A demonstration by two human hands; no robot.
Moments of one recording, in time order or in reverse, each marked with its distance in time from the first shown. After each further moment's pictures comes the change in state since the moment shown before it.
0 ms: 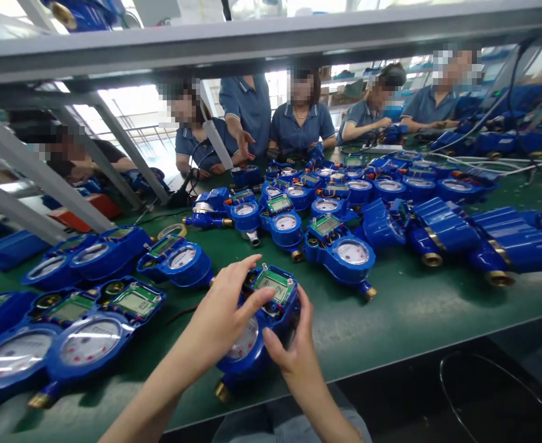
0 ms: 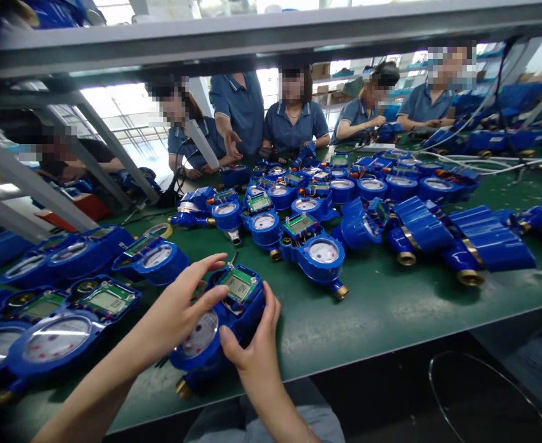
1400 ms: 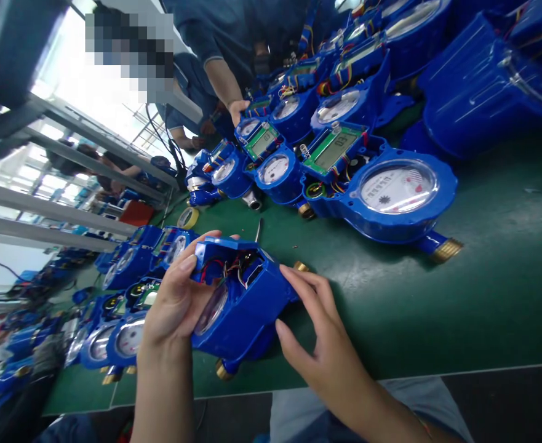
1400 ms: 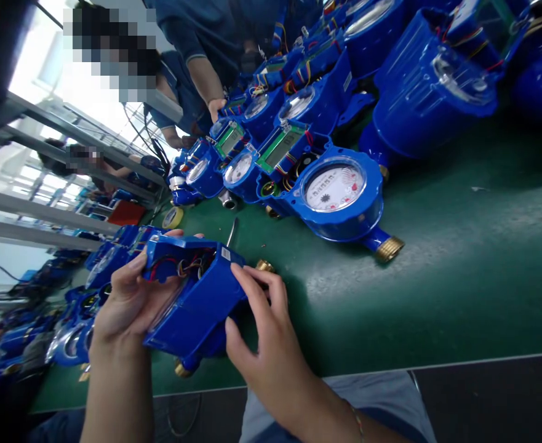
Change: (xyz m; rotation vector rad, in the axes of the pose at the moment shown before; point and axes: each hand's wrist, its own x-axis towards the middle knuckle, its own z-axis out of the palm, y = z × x) left_hand 0.026 -0.039 0.001 -0.858 0.095 -0.461; right_hand 0.014 -0.006 -0.036 0.142 -0.278 0.135
